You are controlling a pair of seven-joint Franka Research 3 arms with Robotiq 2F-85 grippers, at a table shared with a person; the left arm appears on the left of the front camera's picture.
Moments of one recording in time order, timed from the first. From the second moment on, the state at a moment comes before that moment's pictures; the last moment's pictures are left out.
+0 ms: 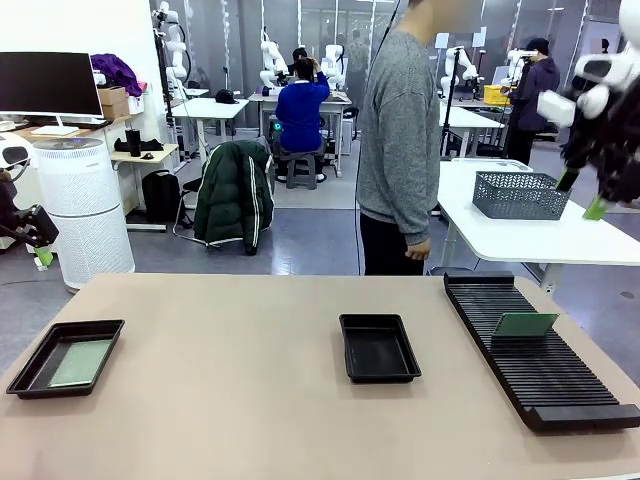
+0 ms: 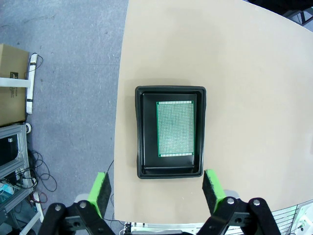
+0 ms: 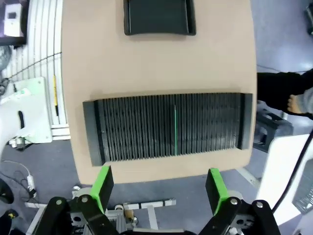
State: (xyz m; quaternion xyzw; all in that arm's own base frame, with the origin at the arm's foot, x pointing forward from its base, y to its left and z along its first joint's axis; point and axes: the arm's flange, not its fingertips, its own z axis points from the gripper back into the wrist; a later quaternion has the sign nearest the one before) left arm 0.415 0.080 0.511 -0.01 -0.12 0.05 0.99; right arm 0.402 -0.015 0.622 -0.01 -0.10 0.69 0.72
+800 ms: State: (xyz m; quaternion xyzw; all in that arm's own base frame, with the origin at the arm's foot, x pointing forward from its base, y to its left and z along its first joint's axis) left arm 0.415 0.080 0.511 -0.01 -0.12 0.05 0.99; right arm 0.420 0.002 0.491 -0.05 -0.08 0.70 0.70
